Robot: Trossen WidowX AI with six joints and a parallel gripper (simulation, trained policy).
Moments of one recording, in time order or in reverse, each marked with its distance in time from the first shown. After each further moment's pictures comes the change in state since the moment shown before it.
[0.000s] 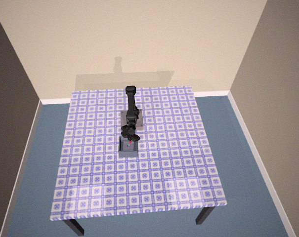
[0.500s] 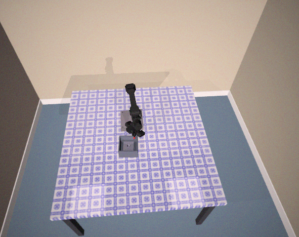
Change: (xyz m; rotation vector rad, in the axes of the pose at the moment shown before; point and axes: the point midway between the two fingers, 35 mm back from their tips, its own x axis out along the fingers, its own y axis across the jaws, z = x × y) arm -0.029 -0.001 -0.041 -0.087 0.003 0.005
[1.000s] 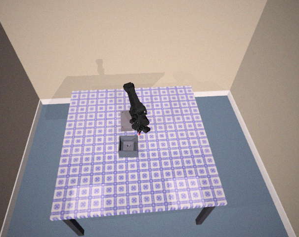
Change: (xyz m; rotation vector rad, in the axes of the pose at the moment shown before) arm -0.015 0.002 -0.054 -0.084 0.027 0.016
